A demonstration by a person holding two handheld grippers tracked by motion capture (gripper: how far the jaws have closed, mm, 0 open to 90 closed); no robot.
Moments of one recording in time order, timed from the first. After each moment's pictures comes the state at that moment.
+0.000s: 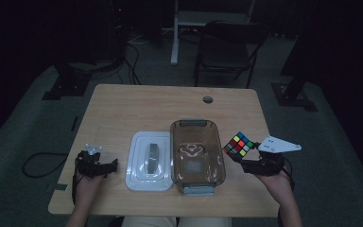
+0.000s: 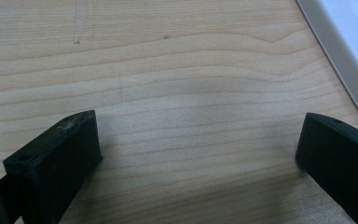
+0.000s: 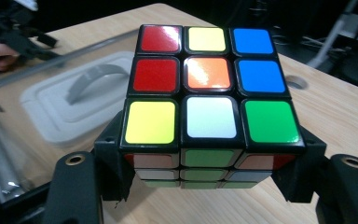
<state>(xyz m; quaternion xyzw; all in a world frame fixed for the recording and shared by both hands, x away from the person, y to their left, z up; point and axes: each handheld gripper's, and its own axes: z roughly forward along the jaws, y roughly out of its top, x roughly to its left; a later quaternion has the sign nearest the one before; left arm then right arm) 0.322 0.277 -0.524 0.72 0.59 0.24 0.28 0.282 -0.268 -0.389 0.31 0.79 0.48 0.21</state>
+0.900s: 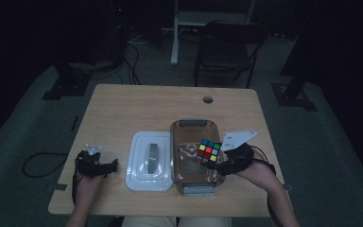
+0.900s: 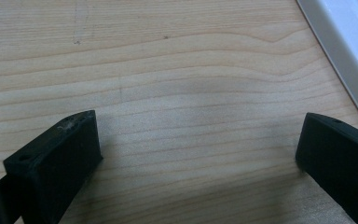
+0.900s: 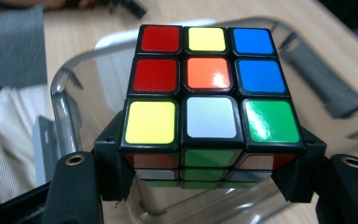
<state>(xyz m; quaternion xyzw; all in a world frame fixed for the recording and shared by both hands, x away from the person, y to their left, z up) 0.322 0.277 -0.524 0.72 0.59 0.24 0.28 0.302 -0.188 -0.371 0.15 0.90 0.39 0.12</state>
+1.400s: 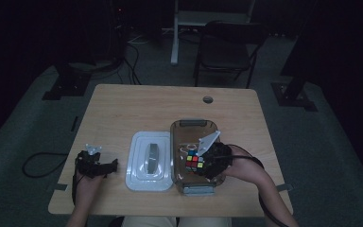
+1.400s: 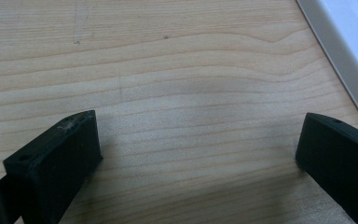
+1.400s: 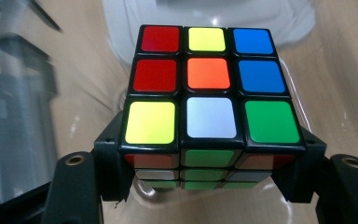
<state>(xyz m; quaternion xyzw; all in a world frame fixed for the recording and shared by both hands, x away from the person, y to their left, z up) 0.322 0.277 -0.524 0.72 0.59 0.24 0.28 0.324 -0.136 -0.400 0.10 0.96 0.24 0.07</state>
